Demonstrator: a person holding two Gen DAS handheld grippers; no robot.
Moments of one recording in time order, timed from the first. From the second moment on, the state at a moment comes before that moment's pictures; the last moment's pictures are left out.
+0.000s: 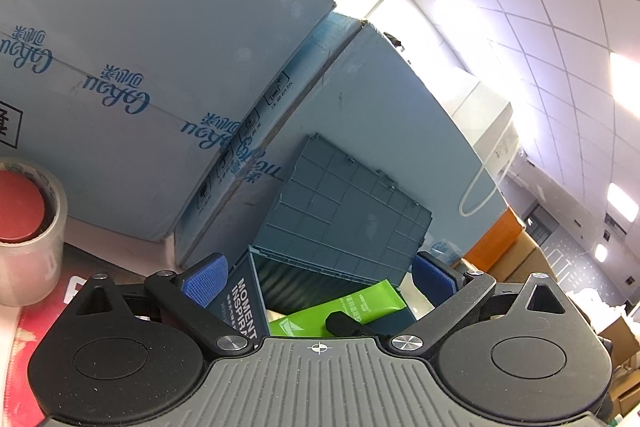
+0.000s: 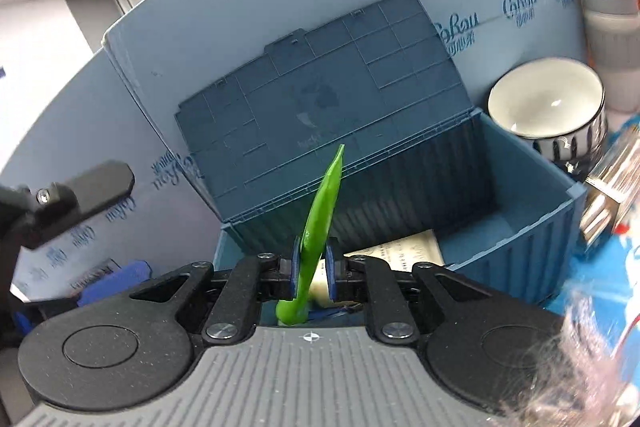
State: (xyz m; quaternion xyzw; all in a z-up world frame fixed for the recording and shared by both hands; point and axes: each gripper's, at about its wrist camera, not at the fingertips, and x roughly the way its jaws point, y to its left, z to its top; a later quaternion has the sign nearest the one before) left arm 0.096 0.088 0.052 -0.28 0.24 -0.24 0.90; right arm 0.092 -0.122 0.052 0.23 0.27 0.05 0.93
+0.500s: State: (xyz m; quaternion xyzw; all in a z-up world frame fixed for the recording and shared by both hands) left arm 0.079 0.061 0.069 -0.23 0.22 -0.26 0.91; right arm 0.079 -0.117 0.058 0.15 0.27 0.00 0.95
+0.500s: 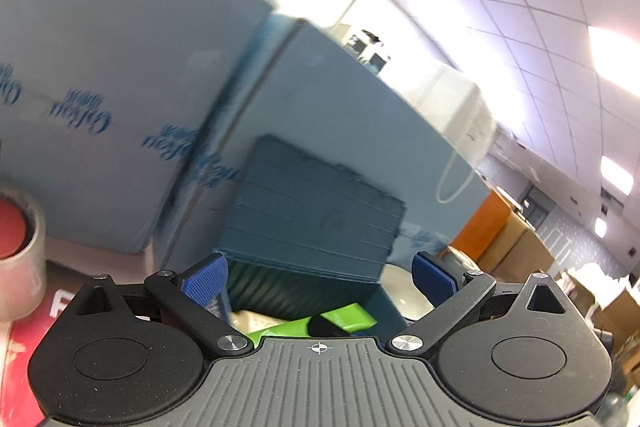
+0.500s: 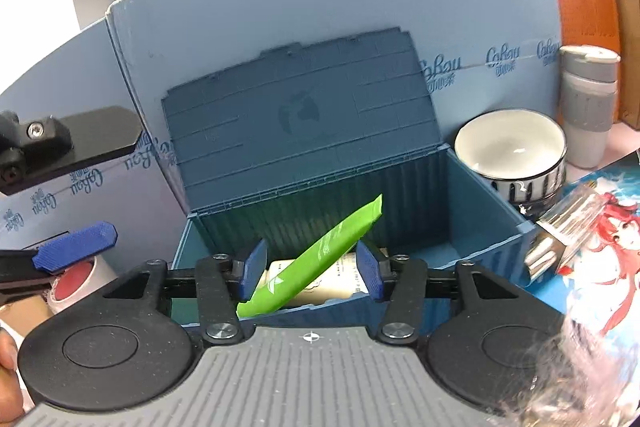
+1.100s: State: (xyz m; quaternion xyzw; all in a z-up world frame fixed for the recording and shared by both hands) left arm -0.039 0.025 0.090 -0.09 0.02 -0.25 0.96; right arm -0.014 -0.137 0.073 0.13 0.12 -0.01 0.99
